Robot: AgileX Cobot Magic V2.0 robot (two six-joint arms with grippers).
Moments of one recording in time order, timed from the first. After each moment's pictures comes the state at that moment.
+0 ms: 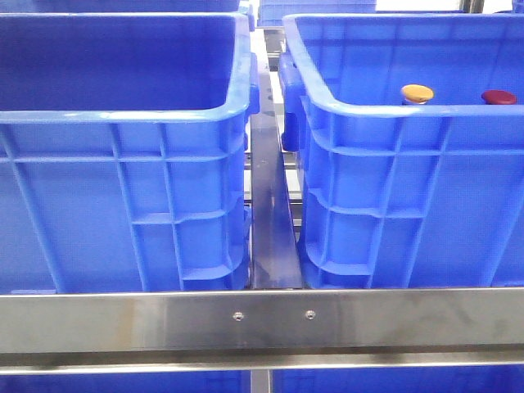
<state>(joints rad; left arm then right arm) 0.03 -0.01 0.00 0.05 0.09 -0.01 -0.15 0.22 -0.37 0.99 0.39 -0.99</state>
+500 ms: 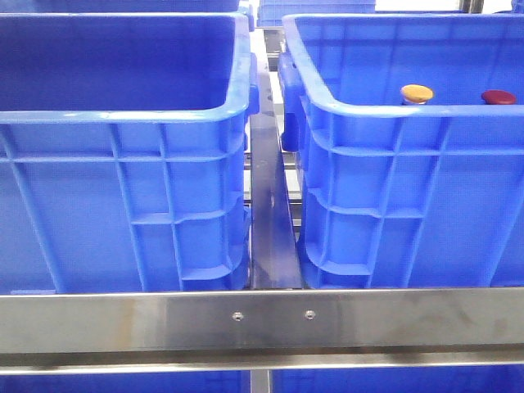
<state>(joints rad) 0.03 -0.01 0.00 0.05 0.09 -0.01 -0.15 0.17 -0.27 0.44 0.27 -0.50</state>
